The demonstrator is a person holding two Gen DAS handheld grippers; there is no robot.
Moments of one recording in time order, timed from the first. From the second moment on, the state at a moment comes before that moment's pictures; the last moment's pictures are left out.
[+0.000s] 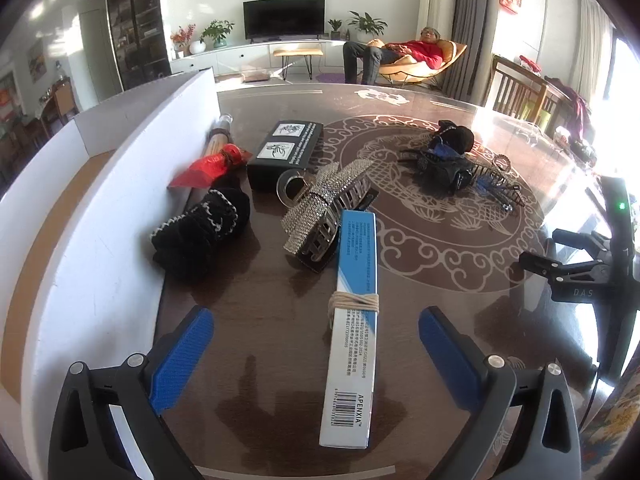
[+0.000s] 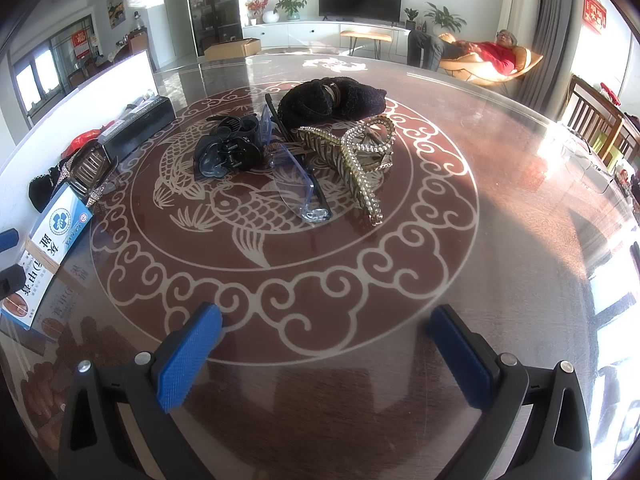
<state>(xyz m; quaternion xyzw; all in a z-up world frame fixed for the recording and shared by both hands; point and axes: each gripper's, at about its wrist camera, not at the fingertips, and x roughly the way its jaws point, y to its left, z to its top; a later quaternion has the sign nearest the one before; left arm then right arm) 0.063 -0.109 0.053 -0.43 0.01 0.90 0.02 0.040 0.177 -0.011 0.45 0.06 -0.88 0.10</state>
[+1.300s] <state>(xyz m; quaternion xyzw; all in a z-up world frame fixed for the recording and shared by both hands) 0.046 -0.047 0.000 -0.50 0.04 0.86 0.07 0.040 0.177 -0.011 0.45 0.06 -0.88 0.10</state>
